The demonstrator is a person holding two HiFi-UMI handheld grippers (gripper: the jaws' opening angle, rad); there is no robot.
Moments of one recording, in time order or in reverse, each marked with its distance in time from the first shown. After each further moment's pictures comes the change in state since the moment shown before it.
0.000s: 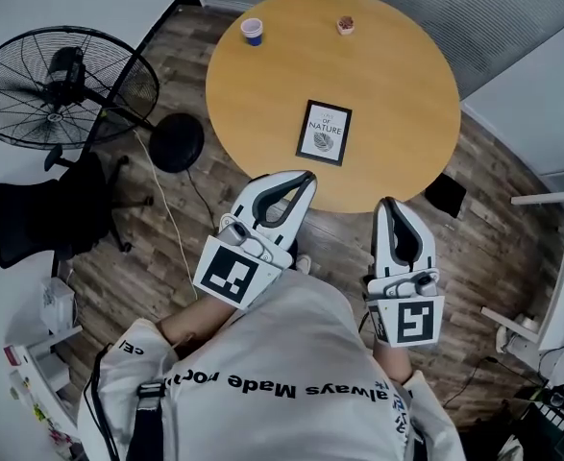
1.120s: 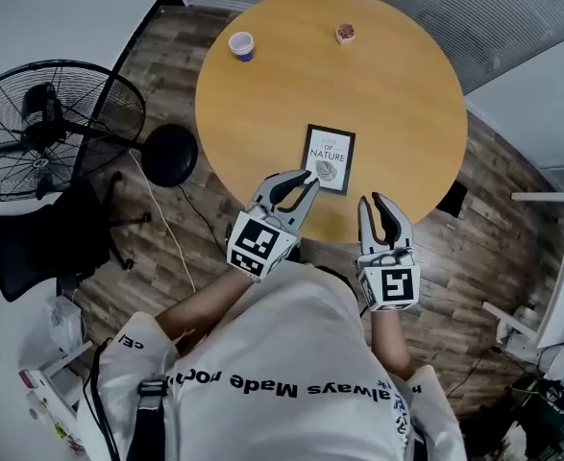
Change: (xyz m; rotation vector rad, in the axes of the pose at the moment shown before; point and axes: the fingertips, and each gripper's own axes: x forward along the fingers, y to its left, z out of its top) left arm 0.106 0.117 -0.149 -0.092 0.284 -0.074; right arm 0.141 -0.043 -0.136 0.041 0.223 -0.019
